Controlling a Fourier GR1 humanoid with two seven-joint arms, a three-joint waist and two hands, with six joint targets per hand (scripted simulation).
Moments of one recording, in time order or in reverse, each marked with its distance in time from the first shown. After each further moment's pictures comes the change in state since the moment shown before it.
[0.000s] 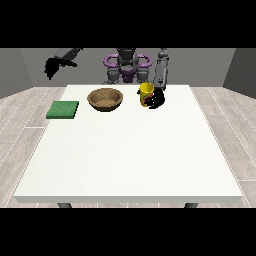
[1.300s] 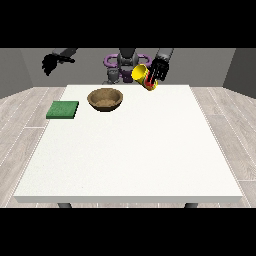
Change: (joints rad) left arm -0.394 0.196 -0.384 0.025 -0.704 0.092 0.949; right arm 0.001 -0.030 -0.028 0.250 0.011 0.050 -0.029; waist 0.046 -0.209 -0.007
